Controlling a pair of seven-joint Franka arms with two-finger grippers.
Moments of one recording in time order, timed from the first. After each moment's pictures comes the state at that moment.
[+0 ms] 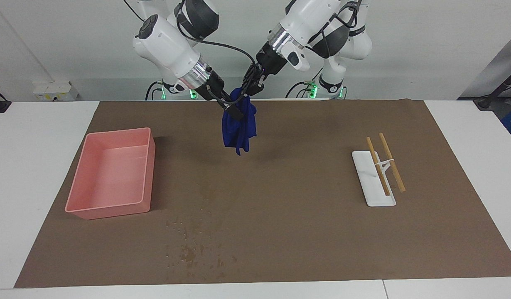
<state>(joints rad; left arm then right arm) -0.50 -0.06 -0.22 -1.83 -0.56 2.33 -1.90 0.25 -0.11 0.15 -2.01 0.68 2.17 1.24</state>
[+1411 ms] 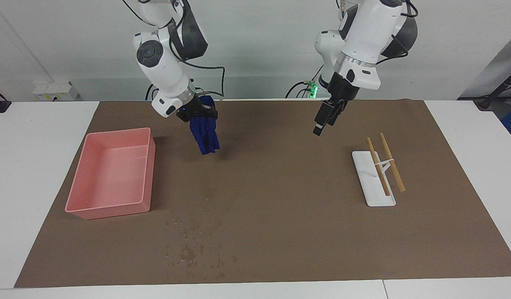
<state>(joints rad) -0.18 -0.07 -0.18 -1.81 -0.07 2.04 -0.88 0.13 -0.06 0.15 -2.17 0.27 1.93 0.21</state>
